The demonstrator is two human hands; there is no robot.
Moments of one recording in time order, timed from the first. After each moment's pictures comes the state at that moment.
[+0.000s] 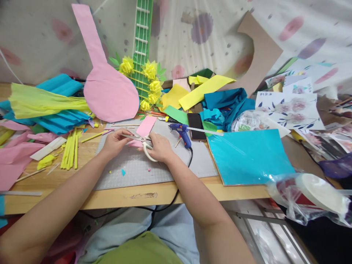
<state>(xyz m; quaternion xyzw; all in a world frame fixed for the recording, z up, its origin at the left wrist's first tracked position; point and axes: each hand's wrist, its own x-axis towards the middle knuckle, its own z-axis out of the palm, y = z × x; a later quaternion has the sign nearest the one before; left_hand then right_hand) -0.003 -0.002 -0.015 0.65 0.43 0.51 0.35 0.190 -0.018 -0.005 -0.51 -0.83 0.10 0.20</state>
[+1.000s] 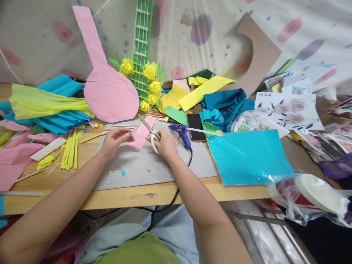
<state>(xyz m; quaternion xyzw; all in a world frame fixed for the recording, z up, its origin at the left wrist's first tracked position) 0.001 -0.007 -0.007 0.54 0.41 0.54 0.50 0.199 -0.009 -0.012 -0.64 -0.71 0.11 0.28</state>
